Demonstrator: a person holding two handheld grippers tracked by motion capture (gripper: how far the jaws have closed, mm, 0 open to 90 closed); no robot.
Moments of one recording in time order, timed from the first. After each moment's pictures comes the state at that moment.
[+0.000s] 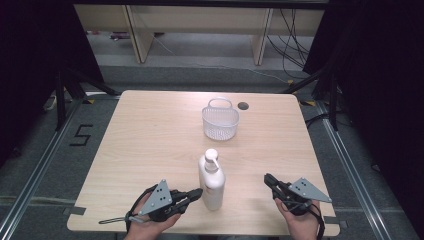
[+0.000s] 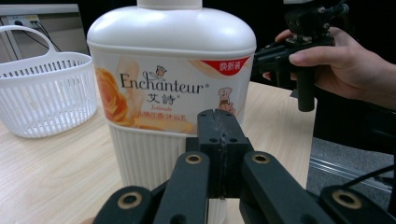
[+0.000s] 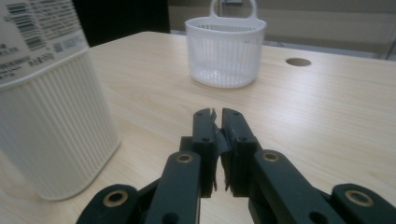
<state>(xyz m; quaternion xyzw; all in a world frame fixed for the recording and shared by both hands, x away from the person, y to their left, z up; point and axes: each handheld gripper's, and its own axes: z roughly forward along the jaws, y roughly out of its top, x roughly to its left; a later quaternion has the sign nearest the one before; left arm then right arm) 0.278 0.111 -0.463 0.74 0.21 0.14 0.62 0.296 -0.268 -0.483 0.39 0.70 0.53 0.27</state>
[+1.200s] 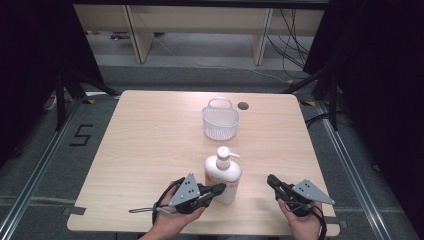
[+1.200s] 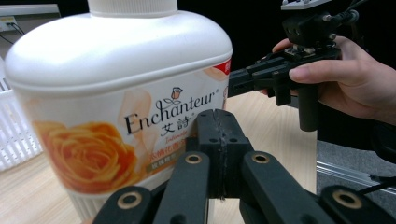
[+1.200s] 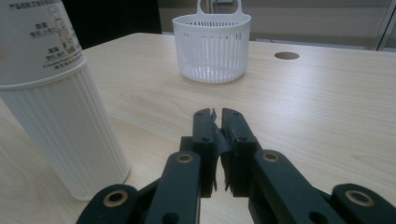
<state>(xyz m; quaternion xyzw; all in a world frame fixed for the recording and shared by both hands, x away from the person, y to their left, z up) 0.299 0.052 -0.460 0.75 0.19 0.13 0.62 0.294 -0.271 -0.489 0.42 0.68 0.54 0.26</state>
